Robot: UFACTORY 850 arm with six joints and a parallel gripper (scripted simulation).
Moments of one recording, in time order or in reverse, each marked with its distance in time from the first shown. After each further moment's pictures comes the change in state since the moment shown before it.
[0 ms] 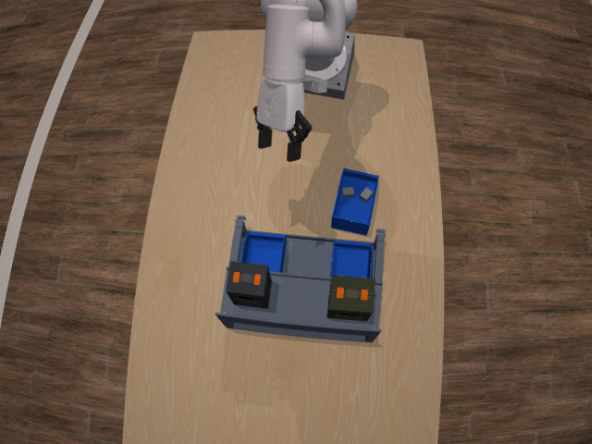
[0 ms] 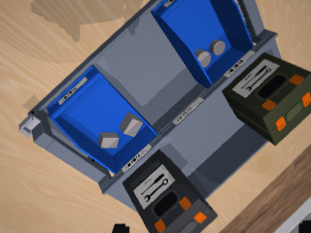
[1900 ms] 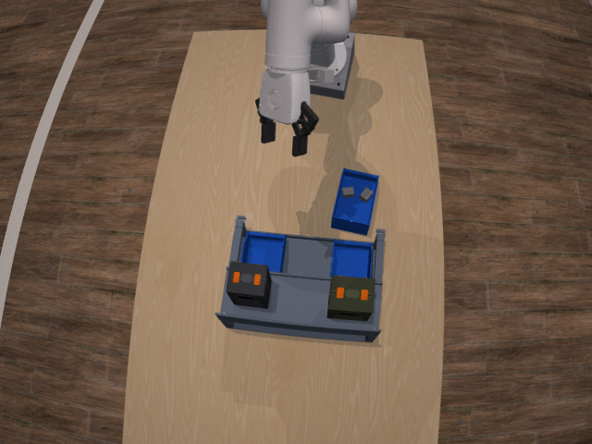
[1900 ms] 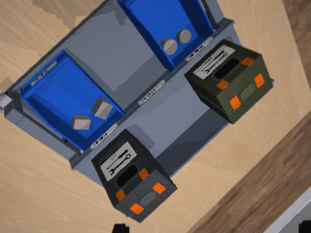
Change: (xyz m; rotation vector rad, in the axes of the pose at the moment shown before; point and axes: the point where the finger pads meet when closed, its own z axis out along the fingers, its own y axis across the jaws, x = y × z) arm -0.037 0.054 -0.035 -0.010 0.010 0.000
